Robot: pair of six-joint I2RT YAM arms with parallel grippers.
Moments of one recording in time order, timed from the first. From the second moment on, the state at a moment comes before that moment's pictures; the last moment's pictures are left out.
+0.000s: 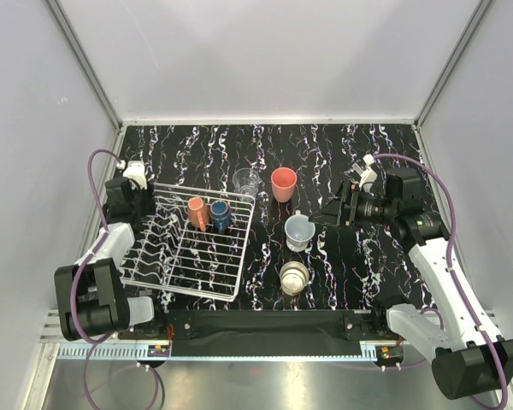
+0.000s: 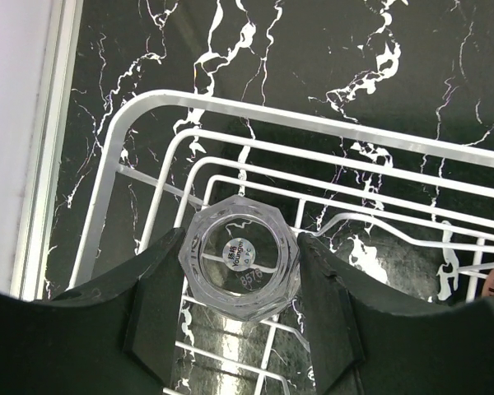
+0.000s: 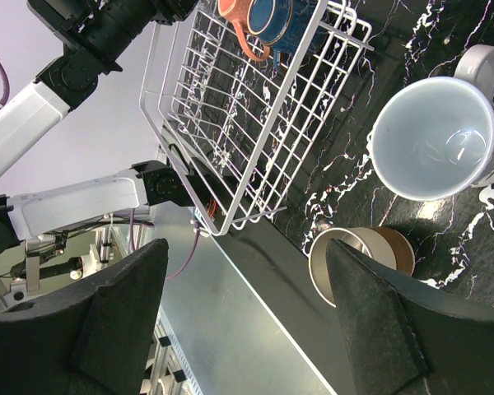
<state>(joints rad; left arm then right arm) 0.20 1.27 0.61 0.09 0.05 0.16 0.19 0.94 0.92 -0.59 -0.84 0.56</state>
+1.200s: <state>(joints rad) 0.21 1.32 0.67 0.02 0.03 0.18 0.19 0.92 0.92 -0.59 -0.84 0.56</state>
